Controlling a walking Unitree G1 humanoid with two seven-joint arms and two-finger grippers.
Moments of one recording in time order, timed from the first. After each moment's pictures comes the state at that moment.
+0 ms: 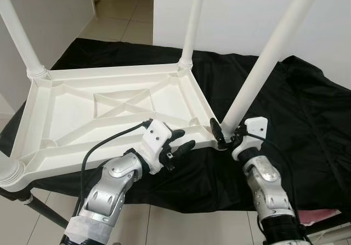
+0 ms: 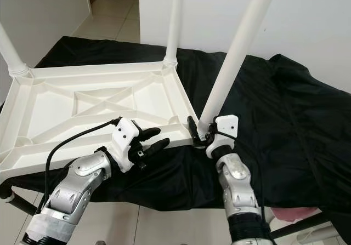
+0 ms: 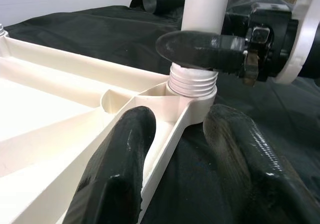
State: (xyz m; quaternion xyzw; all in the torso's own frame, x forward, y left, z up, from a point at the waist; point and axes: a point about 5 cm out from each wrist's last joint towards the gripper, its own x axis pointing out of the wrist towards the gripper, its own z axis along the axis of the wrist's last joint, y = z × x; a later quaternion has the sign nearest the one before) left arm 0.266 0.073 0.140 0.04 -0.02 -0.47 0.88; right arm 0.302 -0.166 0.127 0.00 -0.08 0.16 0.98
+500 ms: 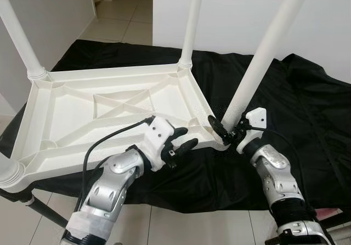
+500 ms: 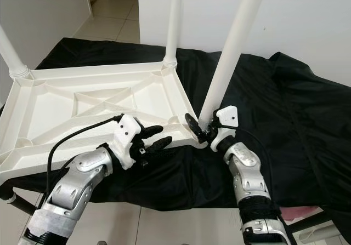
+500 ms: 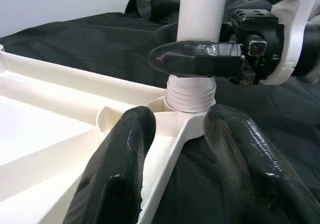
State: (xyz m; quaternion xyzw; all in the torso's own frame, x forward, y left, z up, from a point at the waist) left arm 0.269 0.067 0.147 0.04 -0.03 -0.47 0.88; right arm 0.313 -0.172 0.129 -0.02 -0.07 0.26 0.96
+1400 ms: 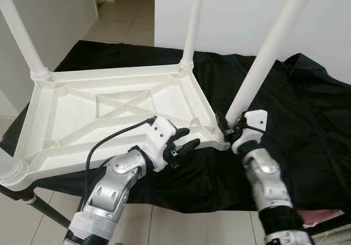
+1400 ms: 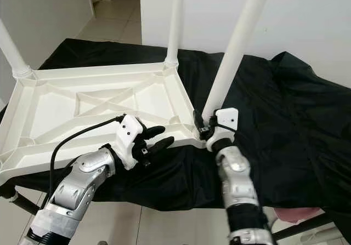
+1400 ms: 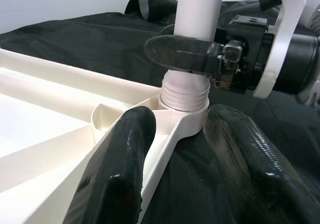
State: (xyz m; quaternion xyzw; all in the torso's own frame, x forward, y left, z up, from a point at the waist) left arm 0.268 0.063 0.146 0.03 -0.02 -0.48 0.88; right arm 0.305 -0.156 0.127 0.02 -0.08 0.06 1.00
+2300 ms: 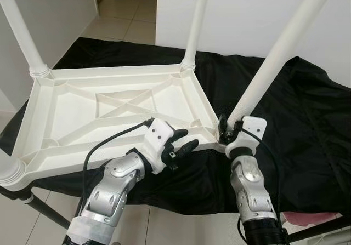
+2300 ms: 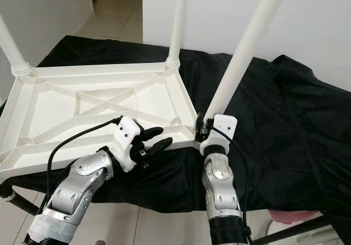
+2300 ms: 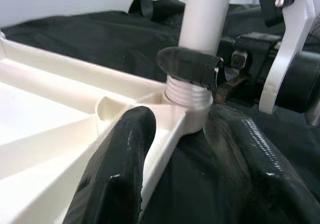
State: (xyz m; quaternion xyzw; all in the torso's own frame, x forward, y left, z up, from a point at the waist) left arm 0.260 0.069 0.141 0.02 -0.02 -0.47 0.88; right arm 0.289 -0.145 0.115 0.07 -0.04 -0.05 0.99
